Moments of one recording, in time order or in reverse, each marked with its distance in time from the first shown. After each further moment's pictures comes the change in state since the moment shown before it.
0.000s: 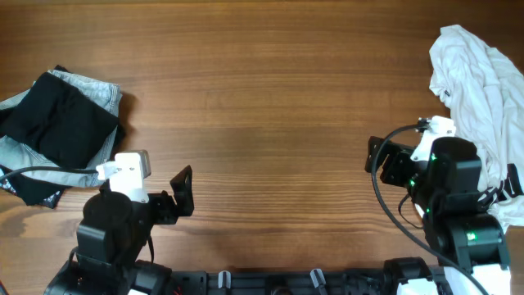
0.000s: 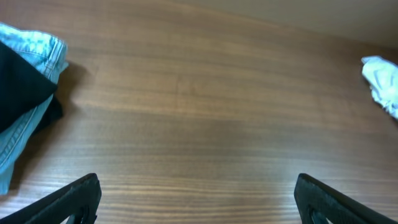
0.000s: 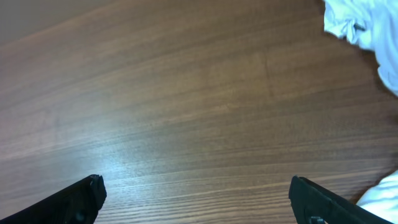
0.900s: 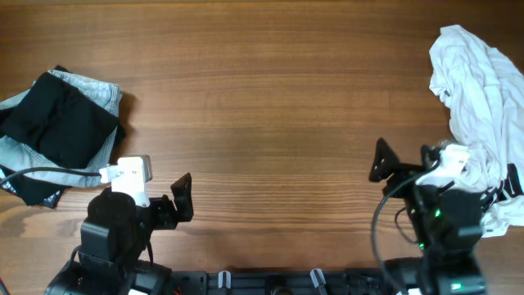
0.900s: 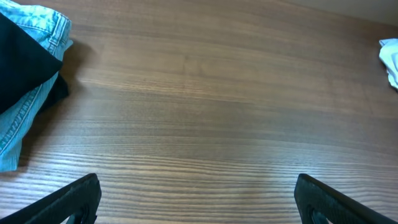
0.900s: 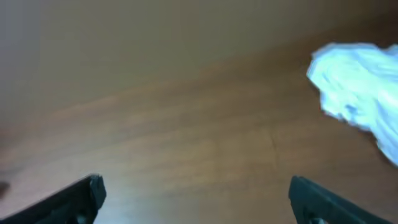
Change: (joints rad) left arm 0.000 0.000 -0.003 -0.071 -0.003 -0.007; right arm 0.007 -0.410 -0.338 0.377 0.031 -0.026
